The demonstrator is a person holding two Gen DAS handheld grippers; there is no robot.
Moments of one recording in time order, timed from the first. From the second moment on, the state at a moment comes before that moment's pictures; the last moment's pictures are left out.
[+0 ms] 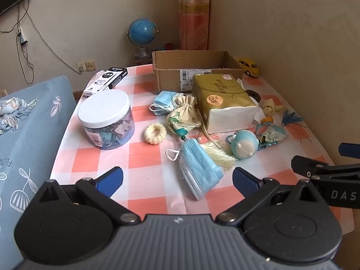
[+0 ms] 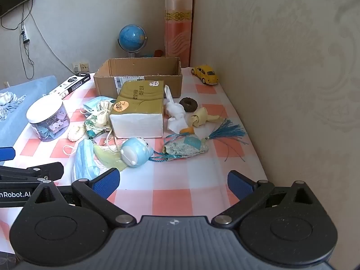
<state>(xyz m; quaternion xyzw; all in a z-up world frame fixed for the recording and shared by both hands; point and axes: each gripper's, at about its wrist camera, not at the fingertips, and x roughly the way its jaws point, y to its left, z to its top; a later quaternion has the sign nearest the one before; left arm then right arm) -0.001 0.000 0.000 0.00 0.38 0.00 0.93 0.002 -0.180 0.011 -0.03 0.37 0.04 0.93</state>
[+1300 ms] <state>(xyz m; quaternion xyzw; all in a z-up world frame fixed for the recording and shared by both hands) 0.002 -0.002 0.008 0.01 0.37 0.00 0.93 0.000 -0.183 0.017 -0.03 0.36 0.04 0.93</state>
